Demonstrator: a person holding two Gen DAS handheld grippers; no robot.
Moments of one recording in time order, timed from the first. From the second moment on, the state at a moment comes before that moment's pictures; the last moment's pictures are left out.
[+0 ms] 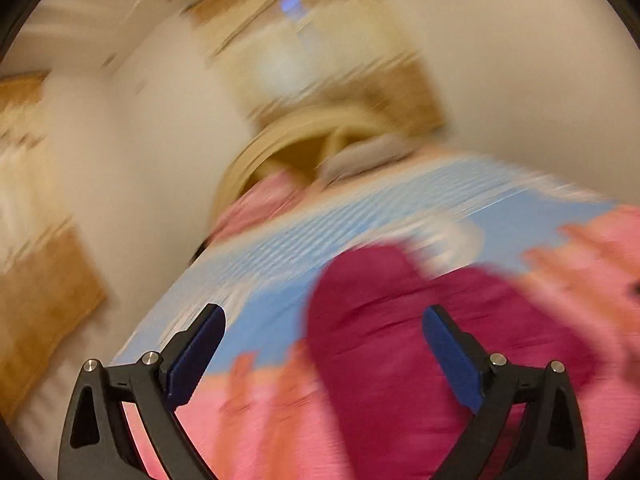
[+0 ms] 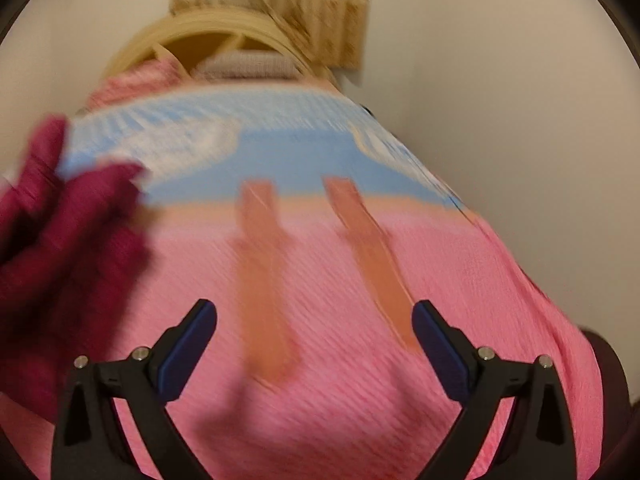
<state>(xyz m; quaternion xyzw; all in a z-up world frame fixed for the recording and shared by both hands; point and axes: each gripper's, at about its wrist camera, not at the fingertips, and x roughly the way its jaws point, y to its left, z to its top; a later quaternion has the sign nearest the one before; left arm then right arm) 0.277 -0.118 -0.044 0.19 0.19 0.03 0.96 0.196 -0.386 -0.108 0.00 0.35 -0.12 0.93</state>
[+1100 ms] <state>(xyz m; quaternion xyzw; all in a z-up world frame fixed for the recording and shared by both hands) 0.377 -0.099 -0.122 0.08 0.30 0.10 0.95 0.315 -0.251 -0.110 0.00 0.43 0.04 0.90</state>
